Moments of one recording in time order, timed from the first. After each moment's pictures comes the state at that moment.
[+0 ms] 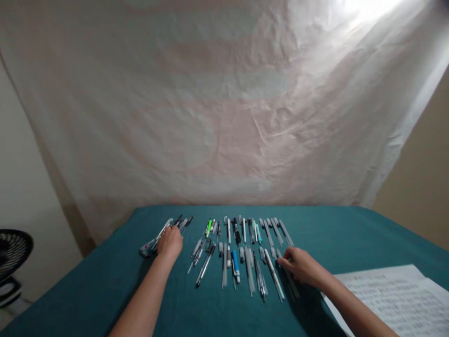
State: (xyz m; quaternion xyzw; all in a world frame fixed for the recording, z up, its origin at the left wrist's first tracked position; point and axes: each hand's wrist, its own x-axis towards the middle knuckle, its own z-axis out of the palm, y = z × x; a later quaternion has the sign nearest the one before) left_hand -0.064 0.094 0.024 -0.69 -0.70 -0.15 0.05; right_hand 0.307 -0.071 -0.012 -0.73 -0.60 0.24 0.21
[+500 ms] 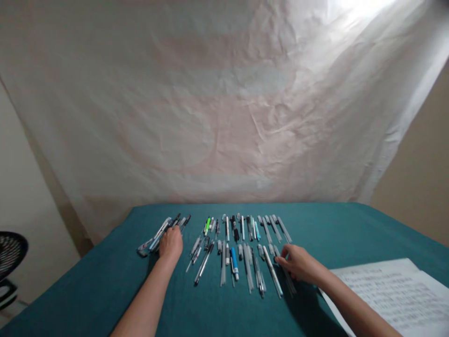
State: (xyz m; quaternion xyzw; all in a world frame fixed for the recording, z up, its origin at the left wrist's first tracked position) left_hand -0.059 0.094 0.008 -0.71 -0.69 -0.12 0.06; right_hand 0.302 -0.073 -0.010 -0.73 -0.59 0.27 0.21
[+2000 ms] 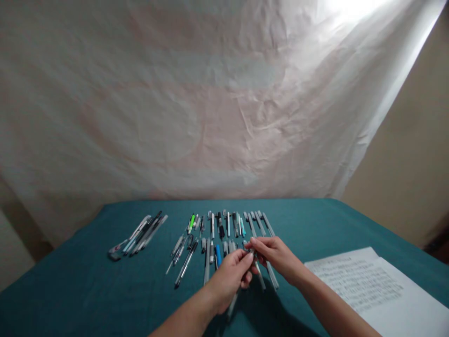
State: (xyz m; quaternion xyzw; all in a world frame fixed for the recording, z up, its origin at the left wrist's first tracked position) left_hand 0.110 -0.057 0.033 -0.53 -0.27 -0.24 -0.76; right_hand 0.256 -0.084 0.043 -0.53 -0.54 0.45 0.48
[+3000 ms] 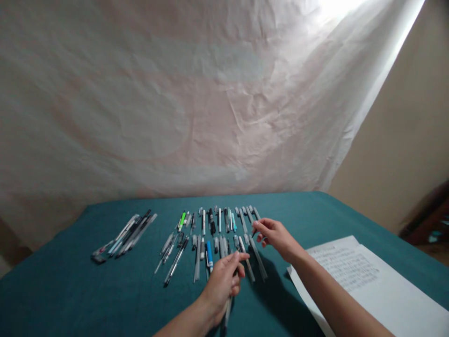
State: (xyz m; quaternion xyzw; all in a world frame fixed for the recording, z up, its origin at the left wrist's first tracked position) left_hand 0.116 -0.070 0.014 -0.42 -0.32 -0.26 -0.81; right_hand 0.300 -0.069 0.029 -0.61 -0.49 0.37 0.50
